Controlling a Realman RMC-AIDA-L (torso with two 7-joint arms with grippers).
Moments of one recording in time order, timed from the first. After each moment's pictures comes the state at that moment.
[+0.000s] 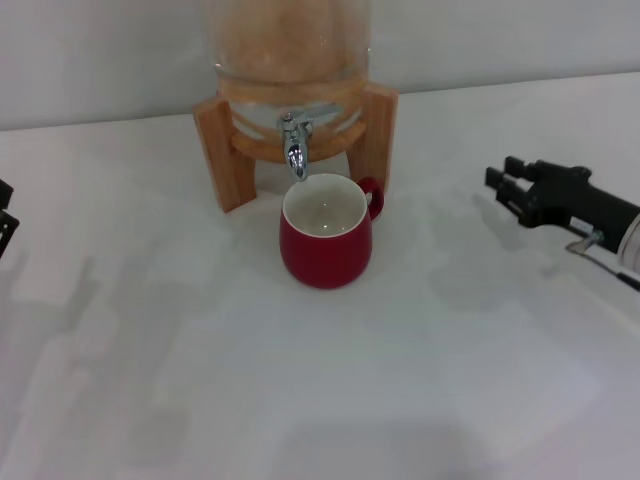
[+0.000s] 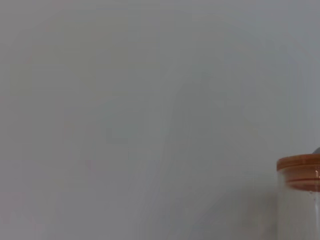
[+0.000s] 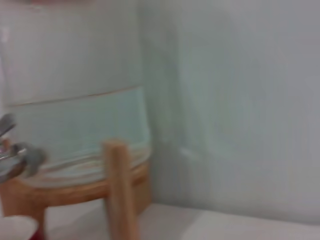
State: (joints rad) left arm -0.30 -2.09 2.05 0.14 -0.40 1.54 -0.39; right arm 0.46 2.01 -0.89 -0.25 -1.18 -1.07 0.85
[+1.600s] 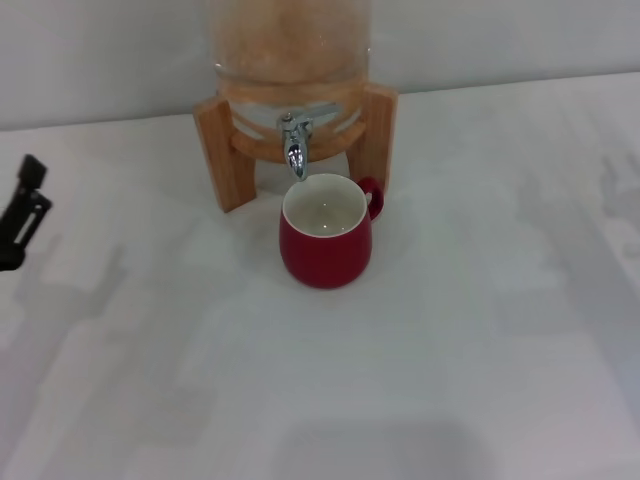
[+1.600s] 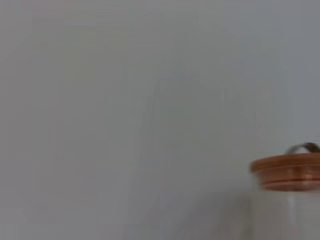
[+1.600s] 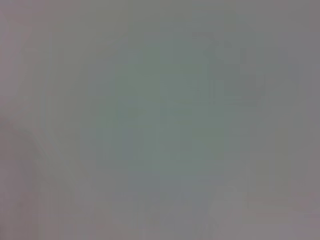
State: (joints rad) left arm -0.36 -2.07 2.06 0.13 -0.34 1.54 -0.34; right arm 0.42 2.02 -0.83 -0.01 -0.50 -1.27 0.34
